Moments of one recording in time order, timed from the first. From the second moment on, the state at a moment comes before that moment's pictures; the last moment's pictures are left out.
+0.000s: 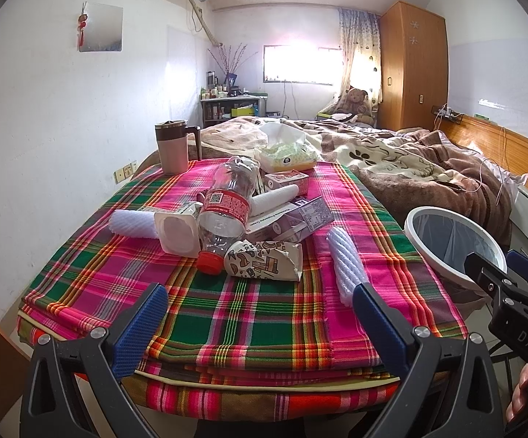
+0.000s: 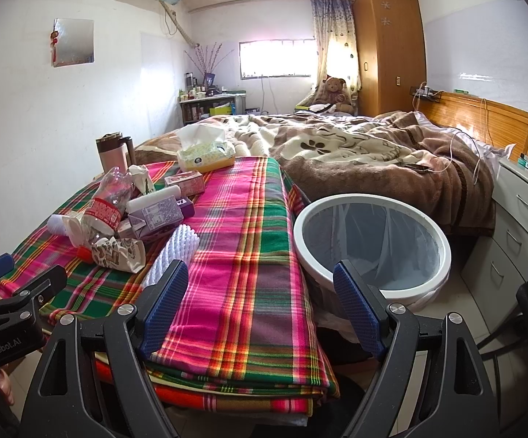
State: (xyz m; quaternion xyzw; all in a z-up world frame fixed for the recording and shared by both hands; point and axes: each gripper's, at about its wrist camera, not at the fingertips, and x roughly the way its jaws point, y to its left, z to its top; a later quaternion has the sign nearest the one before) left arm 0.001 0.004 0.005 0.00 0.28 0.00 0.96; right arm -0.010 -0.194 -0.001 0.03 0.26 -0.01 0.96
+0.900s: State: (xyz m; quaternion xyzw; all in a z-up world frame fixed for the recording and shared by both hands) left arm 0.098 0.091 -0.014 -0.07 0.33 -0.03 0.94; right arm 0.056 -0.135 -0.039 0.04 0.34 0.09 0.93
